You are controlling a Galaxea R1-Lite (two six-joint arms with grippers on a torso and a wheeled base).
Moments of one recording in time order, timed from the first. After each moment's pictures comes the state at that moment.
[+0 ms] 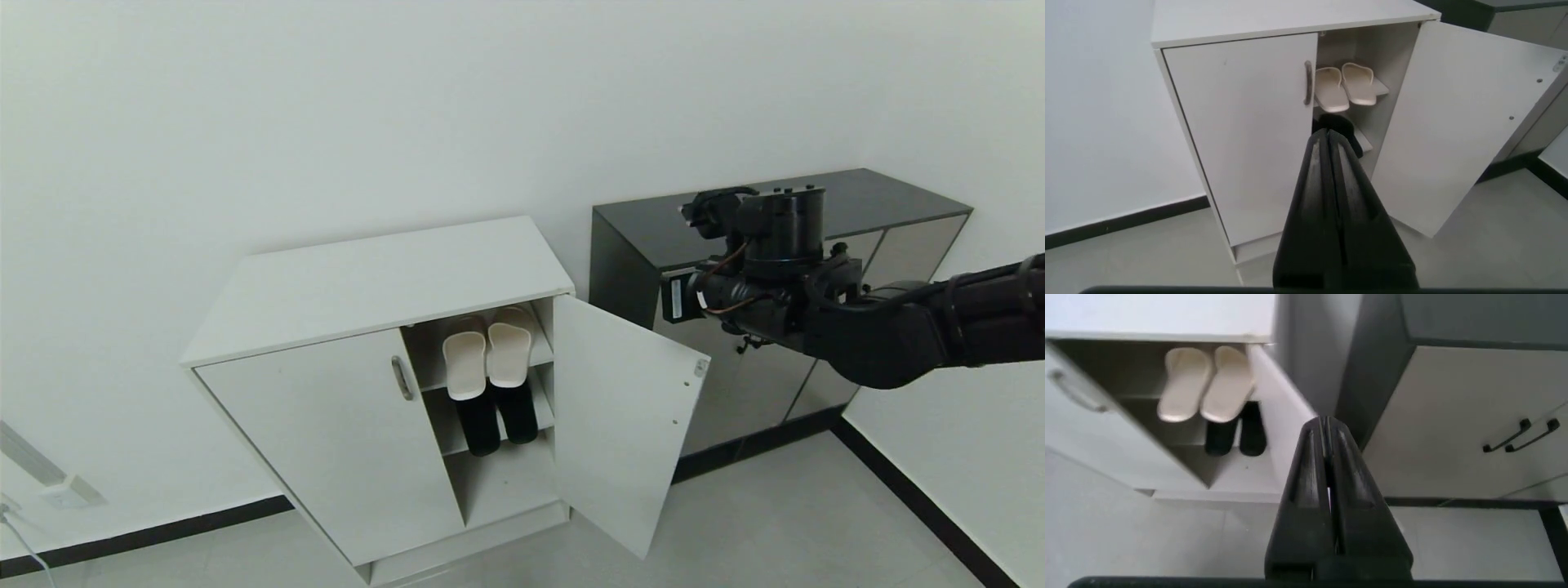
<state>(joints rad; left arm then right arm) 0.00 0.00 0.00 0.00 0.00 -0.03 0.52 1.95 -1.32 -0.41 -0.19 0.01</state>
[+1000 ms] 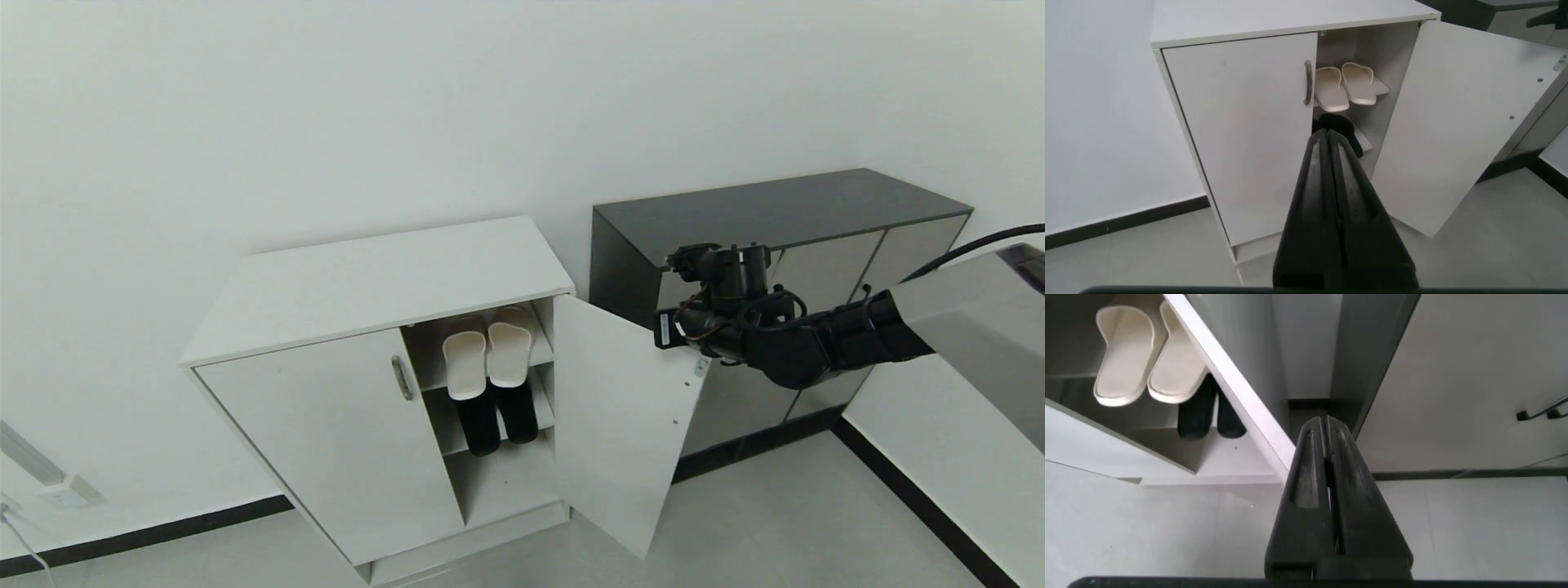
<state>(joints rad) 0.00 0.00 0.00 0.00 0.00 -0.02 0.42 2.21 -1.46 -0.41 -0.11 0.05</state>
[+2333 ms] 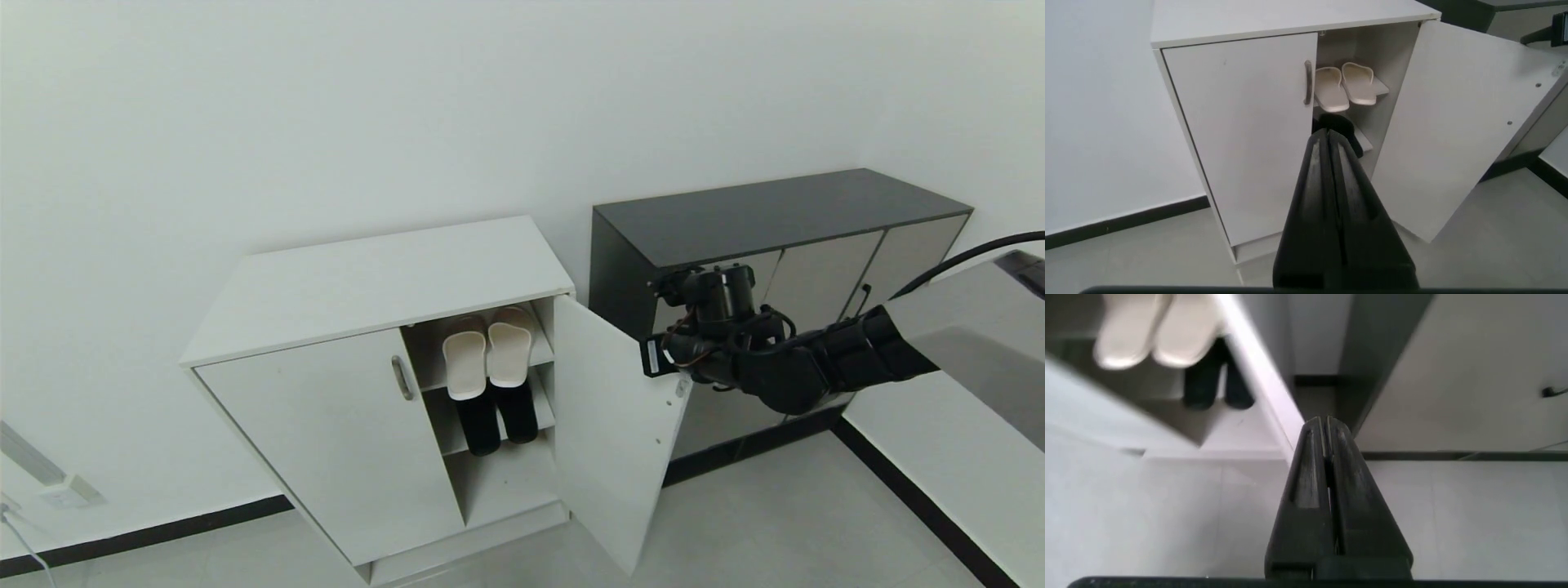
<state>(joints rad) 0.00 0.00 0.00 0.00 0.00 -0.02 0.49 2.17 -1.35 -0.41 -0.12 0.05</state>
